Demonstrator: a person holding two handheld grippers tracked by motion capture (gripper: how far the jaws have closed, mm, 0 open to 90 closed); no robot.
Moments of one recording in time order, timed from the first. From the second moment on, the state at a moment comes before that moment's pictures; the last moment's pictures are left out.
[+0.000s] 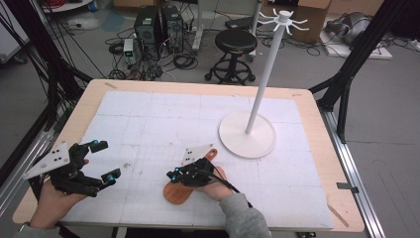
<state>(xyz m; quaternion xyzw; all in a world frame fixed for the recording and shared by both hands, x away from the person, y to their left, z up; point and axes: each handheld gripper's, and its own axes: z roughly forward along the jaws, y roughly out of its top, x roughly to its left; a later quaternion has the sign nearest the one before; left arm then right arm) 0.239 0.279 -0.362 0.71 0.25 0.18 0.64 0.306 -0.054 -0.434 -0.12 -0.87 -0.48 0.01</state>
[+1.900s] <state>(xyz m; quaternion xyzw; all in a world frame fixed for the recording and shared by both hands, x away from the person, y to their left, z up) 0.237 0.289 -0.365 0.70 0.27 0.19 0.63 0.296 -0.064 -0.440 -0.10 -0.92 -0.37 0.01</state>
